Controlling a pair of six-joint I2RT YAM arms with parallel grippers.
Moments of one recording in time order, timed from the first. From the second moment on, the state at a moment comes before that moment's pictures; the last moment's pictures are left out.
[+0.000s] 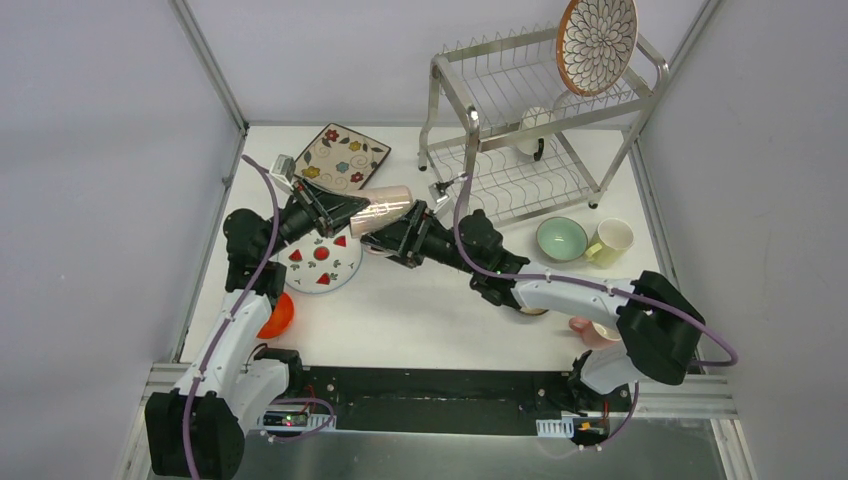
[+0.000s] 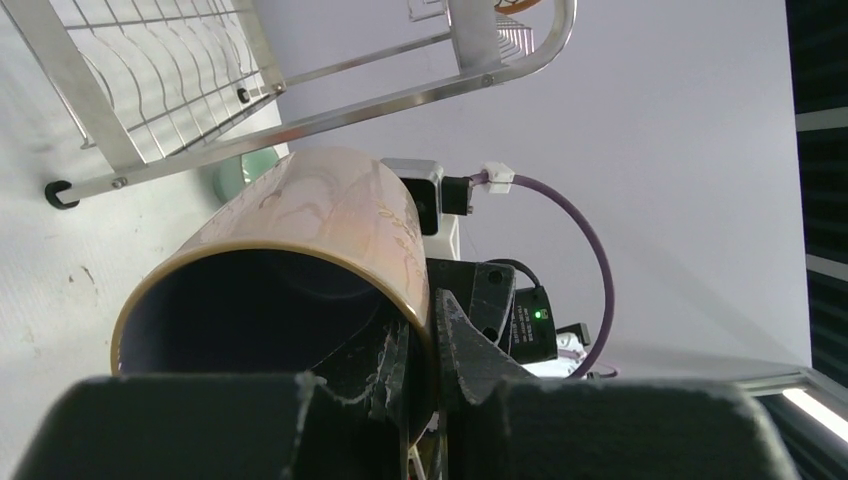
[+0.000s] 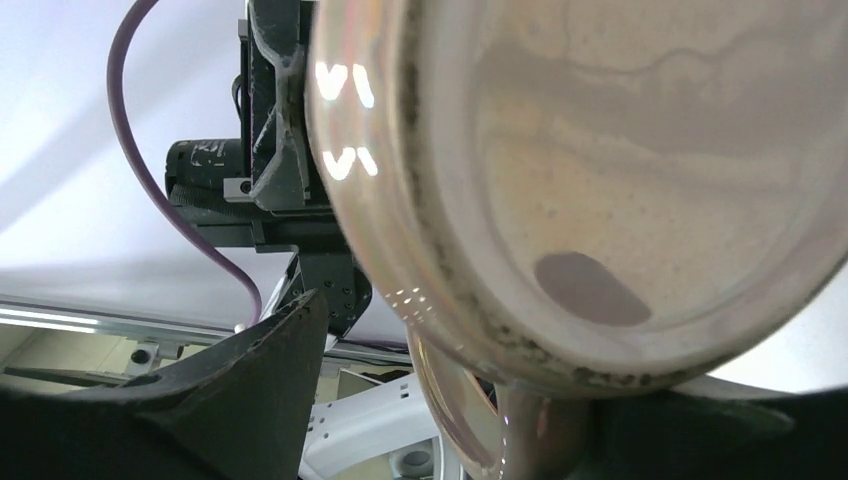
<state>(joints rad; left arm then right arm) -0.06 0.89 0.57 0.61 0.83 -1.55 0.99 1.47 0.86 0.63 -0.21 1.28</state>
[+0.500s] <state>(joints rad) -0.07 0.86 0.54 0.64 0.77 -1.55 0.98 1.54 0.89 0.67 -0.22 1.35</state>
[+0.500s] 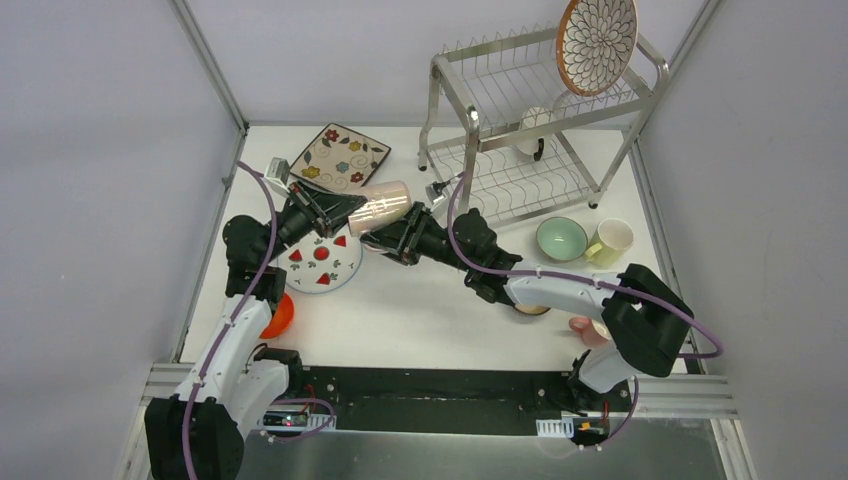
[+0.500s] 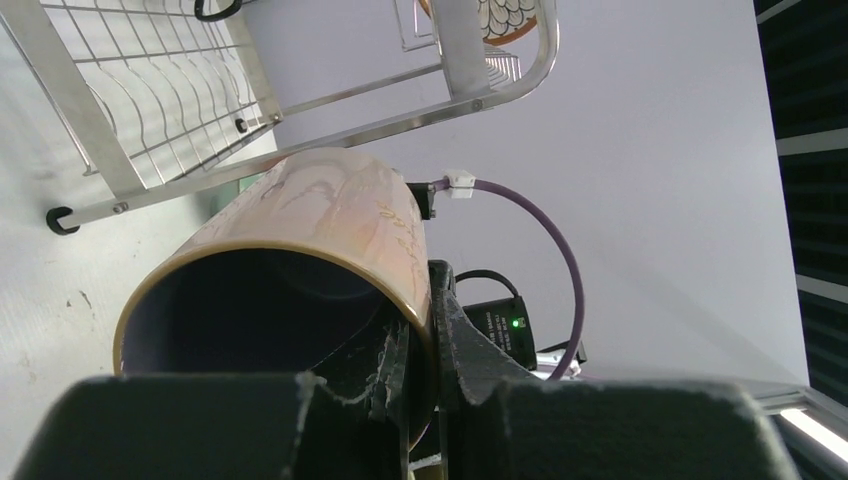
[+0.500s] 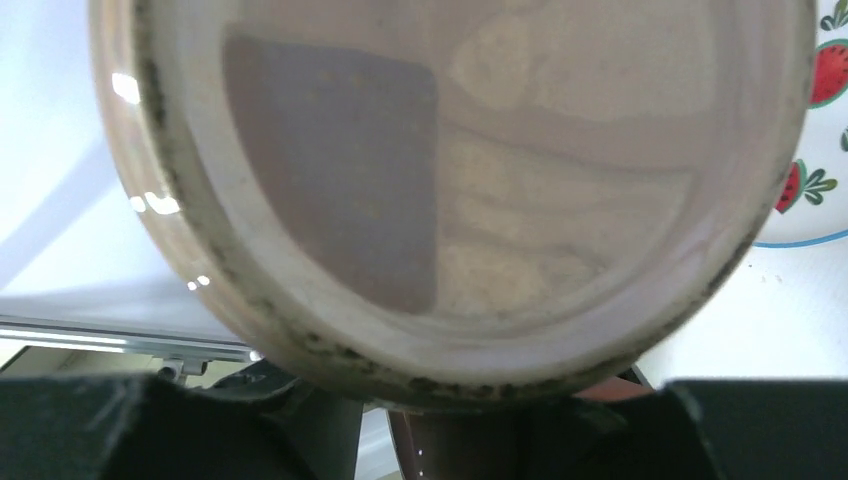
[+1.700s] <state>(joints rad) -0.09 0.76 0.49 0.33 0.75 -1.46 0.98 1.44 0.60 0.74 -0.15 1.42</state>
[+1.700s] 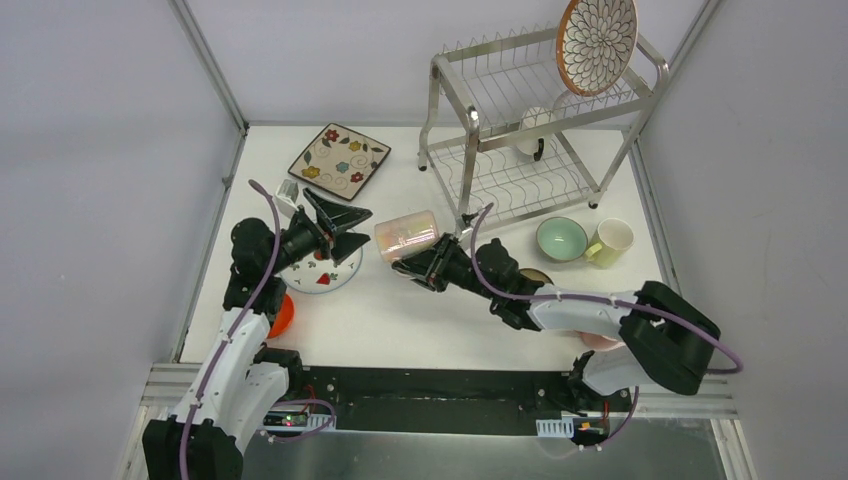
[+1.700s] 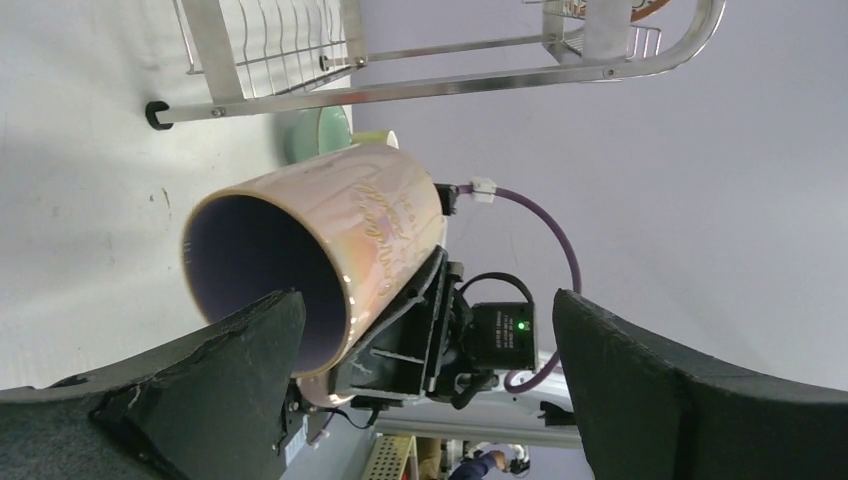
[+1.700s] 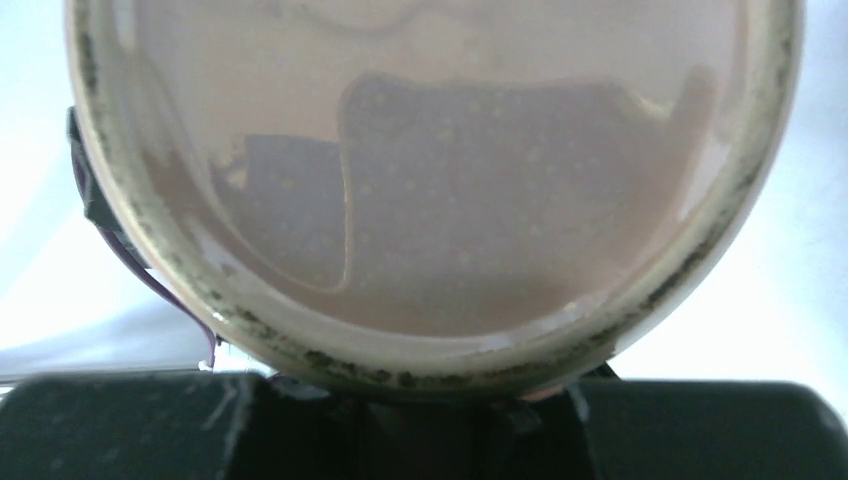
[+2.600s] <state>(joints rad) -0.09 0.96 0.74 -0.23 0.78 -0.80 1.00 0.75 0.41 -0.10 0.17 1.19</state>
